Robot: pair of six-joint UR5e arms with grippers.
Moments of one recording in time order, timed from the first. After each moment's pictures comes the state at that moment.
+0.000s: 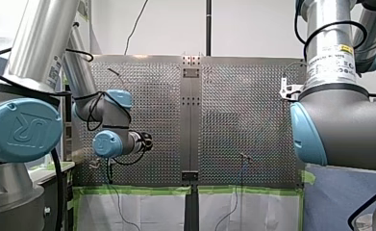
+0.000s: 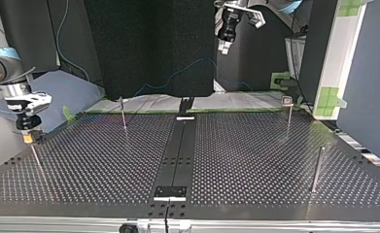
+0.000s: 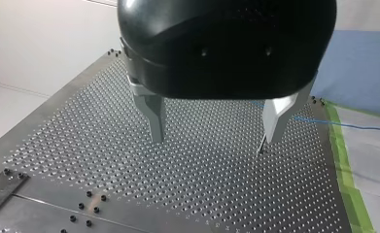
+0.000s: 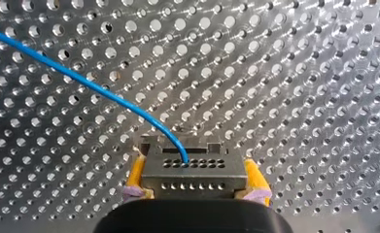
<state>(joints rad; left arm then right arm) -0.57 -1.82 -2.53 -2.03 -1.89 -1.82 1.48 -1.08 1.44 -0.37 1.03 1.63</state>
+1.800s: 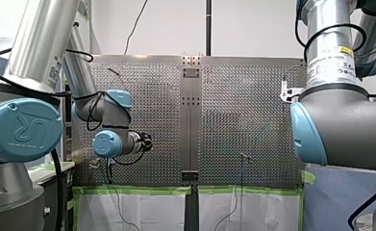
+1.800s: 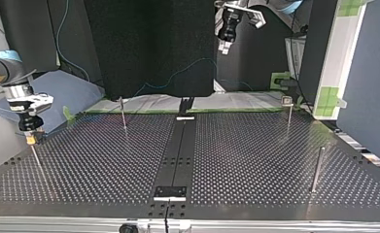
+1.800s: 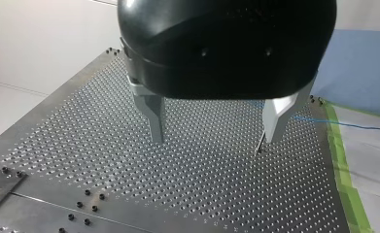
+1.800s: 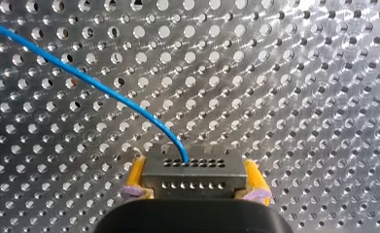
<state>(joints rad) -0.56 -1.82 -2.53 -2.03 -1.89 -1.82 1.47 -1.04 1.43 -0.43 0.98 1.62</state>
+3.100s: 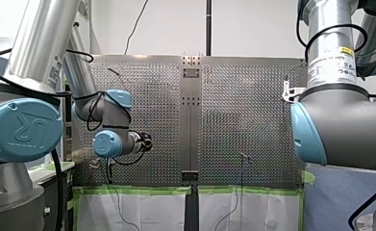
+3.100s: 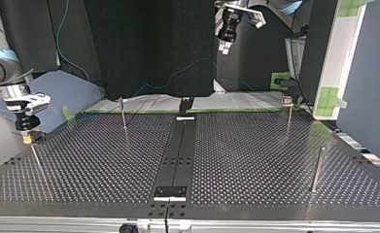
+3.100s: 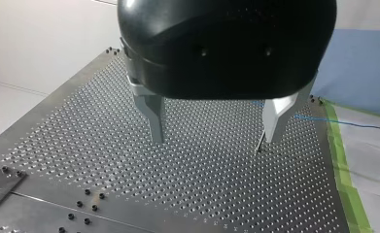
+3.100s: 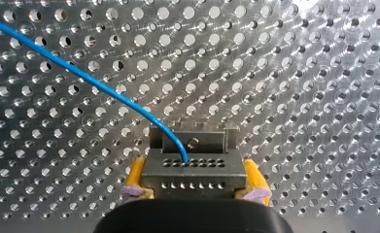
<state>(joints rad) -0.56 -1.82 -2.53 -2.03 -1.89 -1.82 1.46 -1.04 1.42 -0.41 0.98 1.62</state>
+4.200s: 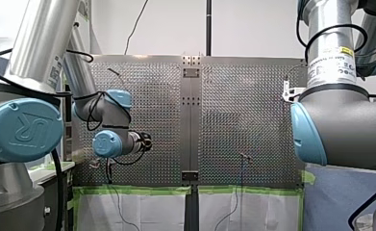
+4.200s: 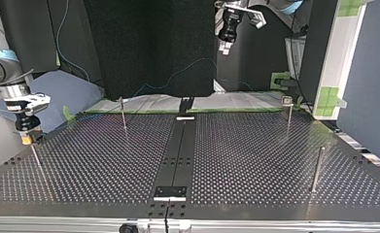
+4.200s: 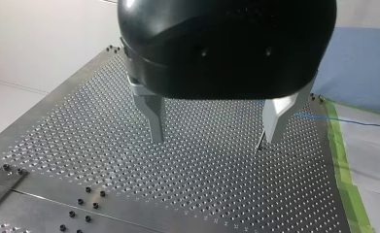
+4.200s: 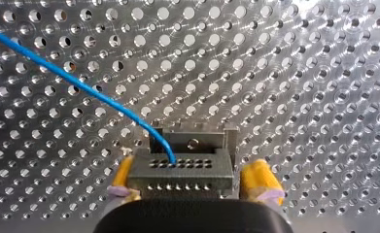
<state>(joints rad) -0.56 -1.82 -2.53 -2.03 -1.89 -1.82 1.46 -1.04 1.42 -0.41 0.98 1.62</state>
